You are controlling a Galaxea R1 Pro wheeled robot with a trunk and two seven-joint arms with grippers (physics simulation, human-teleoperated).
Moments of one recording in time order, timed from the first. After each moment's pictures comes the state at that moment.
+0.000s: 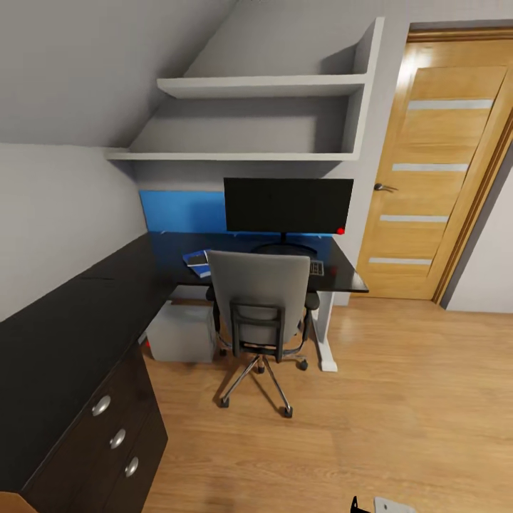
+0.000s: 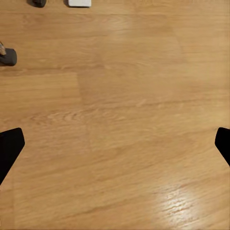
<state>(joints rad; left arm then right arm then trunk) -0.15 -0.02 -0.25 -0.02 0.32 -0.55 0.30 -0.41 0.02 0.21 0.02 -0.27 -0.57 -0.34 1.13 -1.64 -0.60</state>
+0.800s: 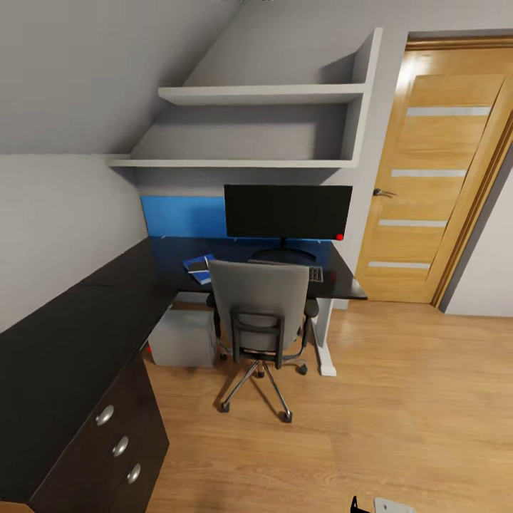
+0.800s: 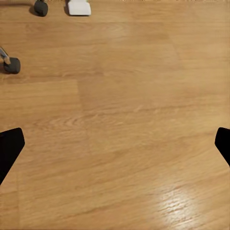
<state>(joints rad) -0.15 -0.01 -0.25 -0.06 0.32 -0.16 0.29 -0.41 0.02 0.21 0.02 -0.27 -0.57 -0.34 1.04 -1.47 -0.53</state>
